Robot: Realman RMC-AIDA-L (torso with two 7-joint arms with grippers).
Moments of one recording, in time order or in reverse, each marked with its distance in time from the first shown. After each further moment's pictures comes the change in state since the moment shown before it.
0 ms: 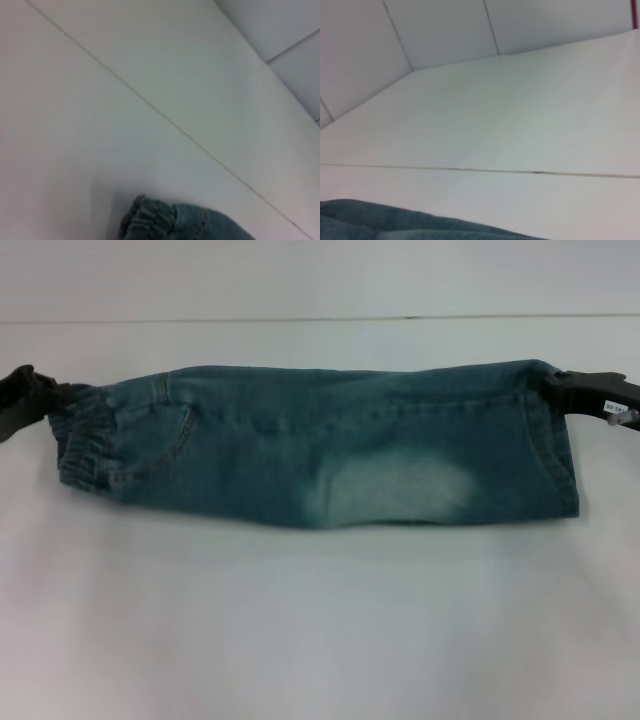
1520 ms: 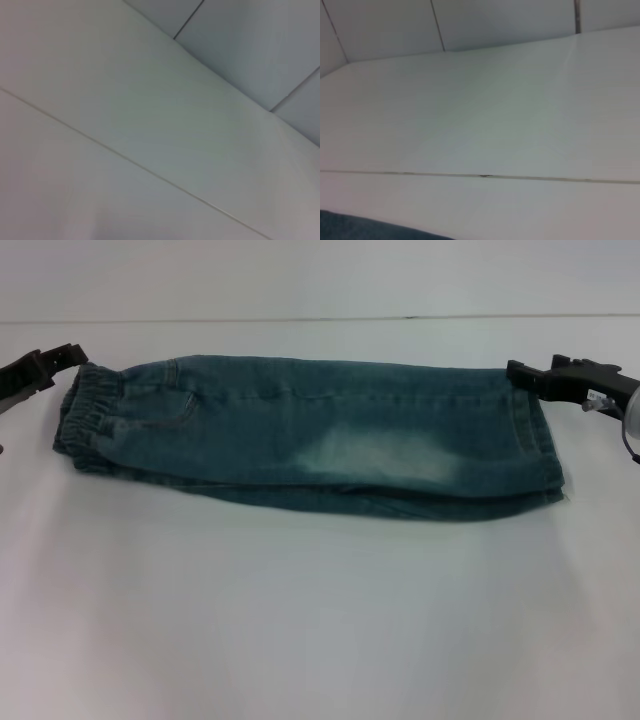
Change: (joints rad) left arm -0.007 -0.056 0.009 -0.081 -0.183 -0.273 0.335; right arm 0.069 0.009 -0.037 0.121 0.121 0.283 -0.118
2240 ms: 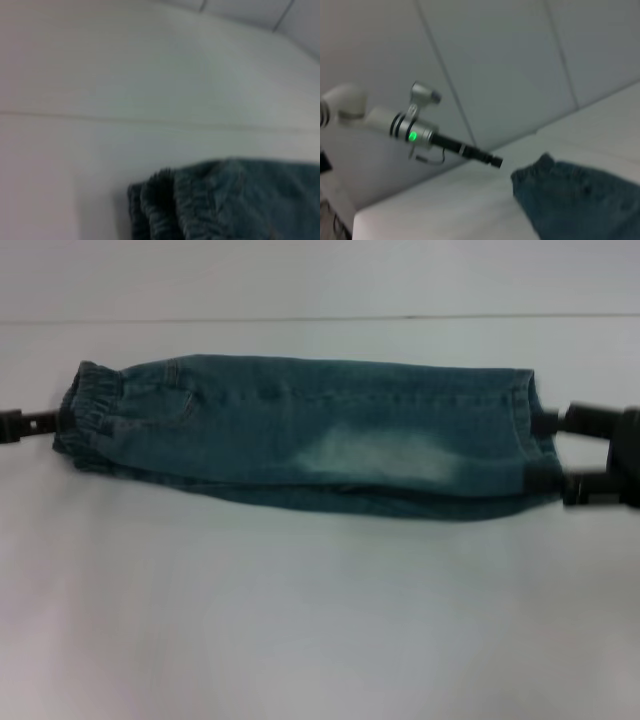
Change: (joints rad) left arm 0.093 0.070 0.076 0.204 0.163 0.390 0.152; right arm -0.204 -0.104 -0.057 -0.370 -0.104 -1.154 0.136
